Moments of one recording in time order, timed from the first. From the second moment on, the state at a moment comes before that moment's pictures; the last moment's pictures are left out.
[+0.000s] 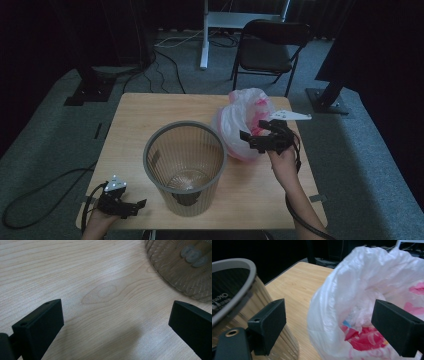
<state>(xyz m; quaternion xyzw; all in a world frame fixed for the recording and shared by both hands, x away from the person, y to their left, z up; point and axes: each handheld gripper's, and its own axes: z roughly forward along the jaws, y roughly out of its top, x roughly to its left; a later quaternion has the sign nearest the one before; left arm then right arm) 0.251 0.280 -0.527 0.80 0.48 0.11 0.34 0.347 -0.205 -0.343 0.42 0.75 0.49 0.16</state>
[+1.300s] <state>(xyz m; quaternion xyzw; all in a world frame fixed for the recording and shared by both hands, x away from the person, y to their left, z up) 0.250 0.279 -0.528 0.80 0.48 0.11 0.34 0.318 -0.268 -0.425 0.48 0.71 0.49 0.17</state>
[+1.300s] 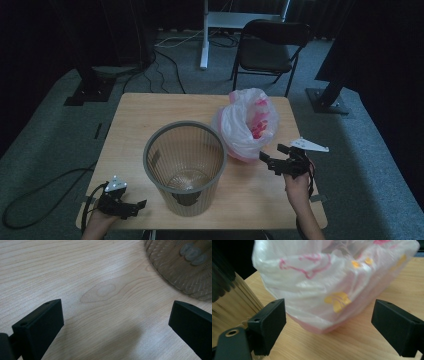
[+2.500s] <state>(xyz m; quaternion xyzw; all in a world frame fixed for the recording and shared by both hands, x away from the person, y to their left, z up) 0.249 0.278 -0.527 0.81 0.48 0.11 0.33 0.283 -0.327 -0.488 0.53 0.70 0.45 0.19</state>
